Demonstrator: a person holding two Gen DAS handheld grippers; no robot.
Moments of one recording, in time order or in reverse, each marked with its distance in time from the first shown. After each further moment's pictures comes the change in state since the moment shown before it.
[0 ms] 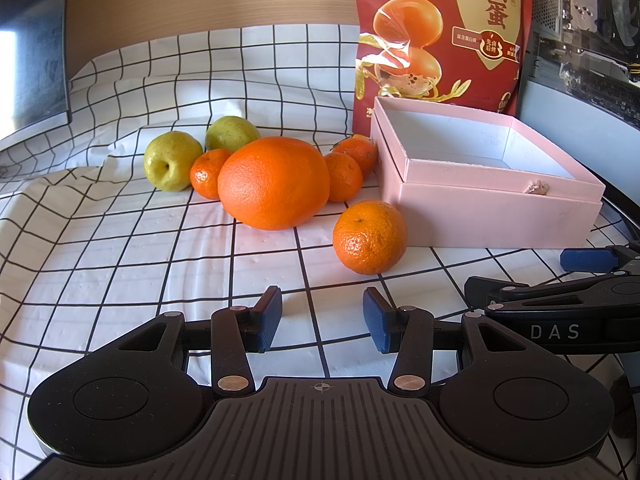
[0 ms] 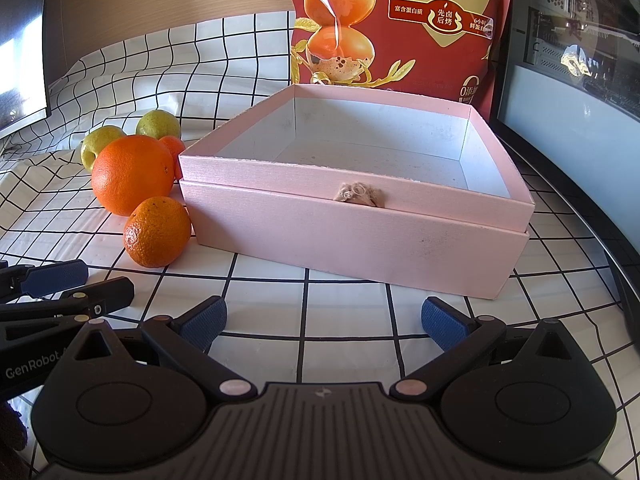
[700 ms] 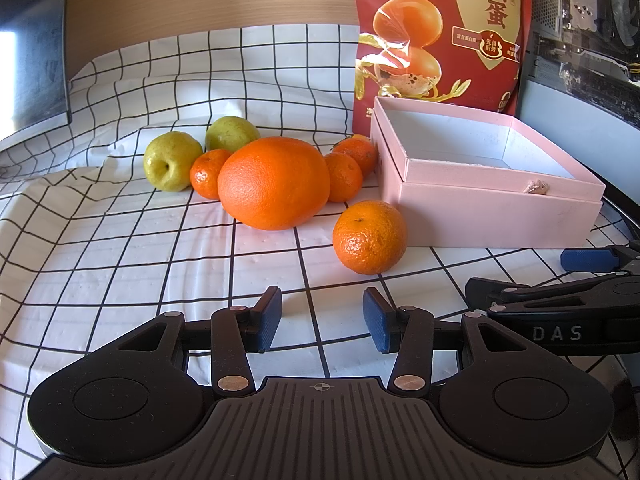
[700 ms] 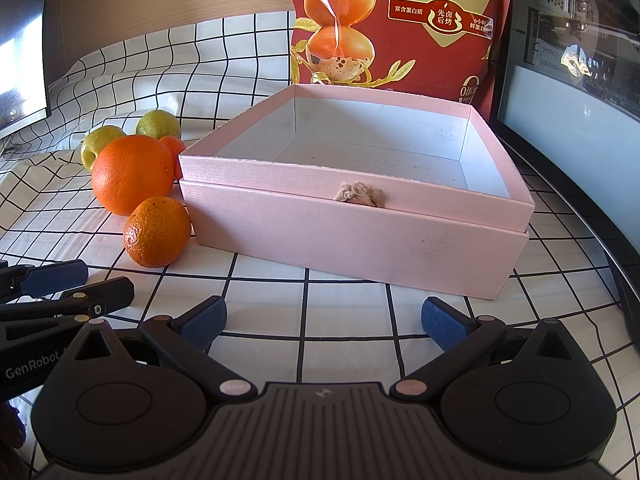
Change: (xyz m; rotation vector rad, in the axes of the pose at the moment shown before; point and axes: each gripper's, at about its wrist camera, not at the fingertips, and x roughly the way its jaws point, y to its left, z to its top) left arm 0.000 0.000 0.000 0.003 0.000 0.002; right arm 0.001 0.005 -0.008 -0.001 -0.001 0.002
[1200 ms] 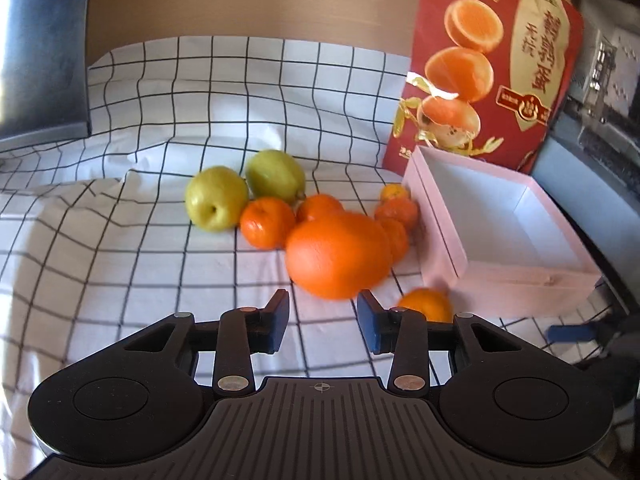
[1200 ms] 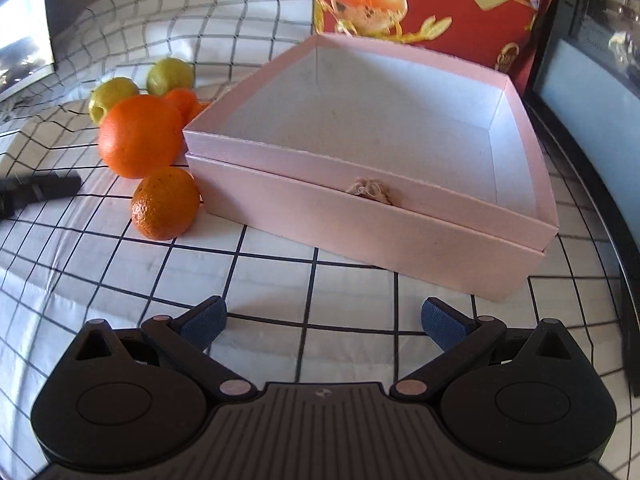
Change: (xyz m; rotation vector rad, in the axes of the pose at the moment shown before) left arm -0.008 0.080 0.077 -0.107 0.096 -0.101; right arm 0.011 0.001 0.033 -0.055 0.252 0.058
